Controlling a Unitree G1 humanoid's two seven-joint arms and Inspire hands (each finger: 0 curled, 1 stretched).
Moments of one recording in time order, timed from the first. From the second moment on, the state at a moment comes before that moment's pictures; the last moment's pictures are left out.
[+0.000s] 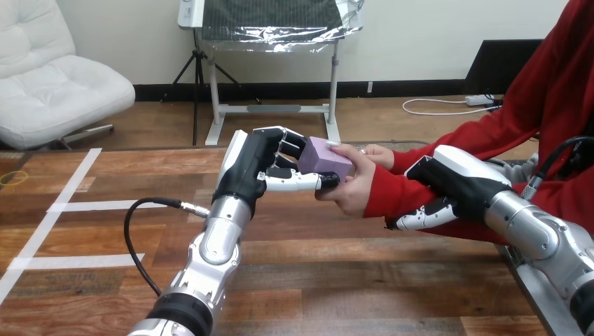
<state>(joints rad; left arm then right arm) -0.69 0.03 -0.06 1.10 0.21 -0.39 0.07 -0.69 -0.53 0.34 1.08 -0.47 -0.47 0.14</state>
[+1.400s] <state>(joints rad) -0.69 0.03 -0.08 1.10 0.20 -0.34 0.03 -0.69 -0.52 0.34 1.08 -0.47 -0.45 0.14</state>
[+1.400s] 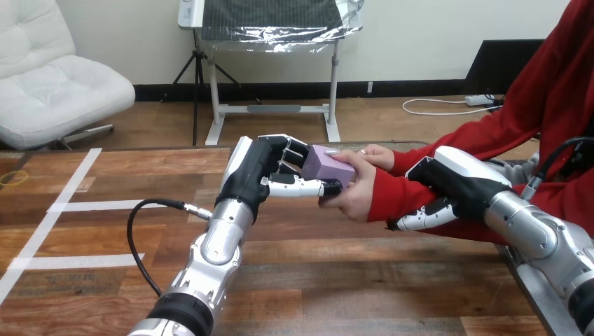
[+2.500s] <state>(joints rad) -0.63 0.01 -0.08 1.06 0.17 -0.34 -0.09 -0.69 -0.51 0.31 1.02 -0.42 -0.49 0.24</state>
